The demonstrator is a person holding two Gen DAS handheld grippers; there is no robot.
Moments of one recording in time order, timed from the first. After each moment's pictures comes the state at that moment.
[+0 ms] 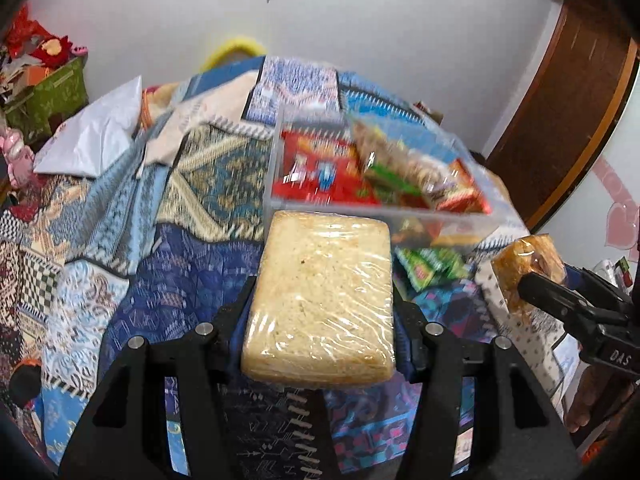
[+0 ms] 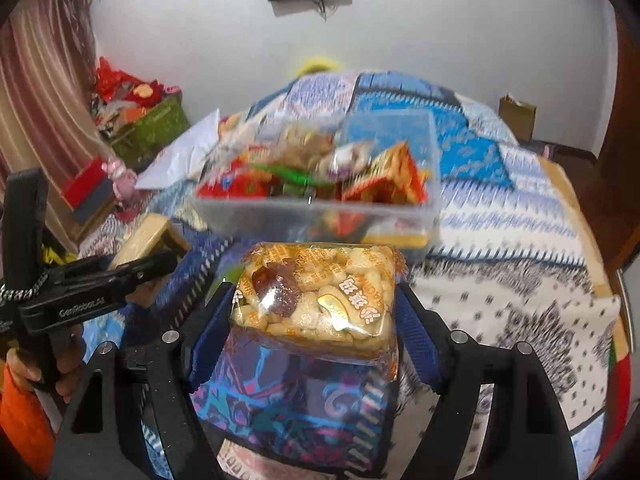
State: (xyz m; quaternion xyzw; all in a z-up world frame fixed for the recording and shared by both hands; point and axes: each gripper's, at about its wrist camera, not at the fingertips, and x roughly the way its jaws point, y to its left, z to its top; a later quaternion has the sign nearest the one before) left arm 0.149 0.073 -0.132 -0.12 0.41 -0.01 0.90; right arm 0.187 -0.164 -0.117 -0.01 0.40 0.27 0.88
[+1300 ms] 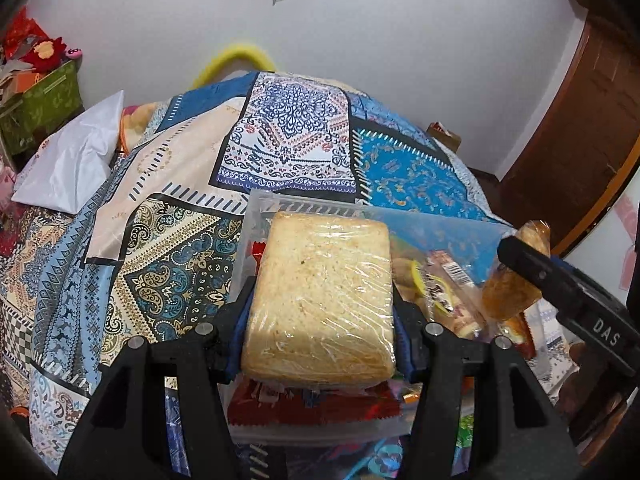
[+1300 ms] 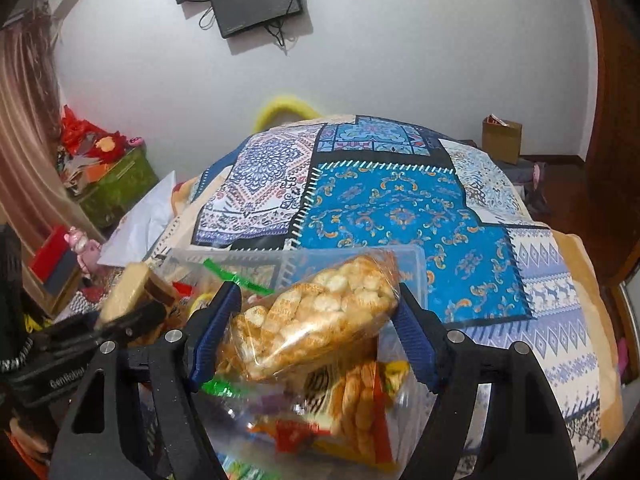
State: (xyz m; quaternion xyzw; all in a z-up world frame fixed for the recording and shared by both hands) left arm 0.305 0.079 -0.143 -0.13 0.41 0.01 0.90; right arm 0.332 -0.132 -0.110 0.02 0.37 0.22 0.90
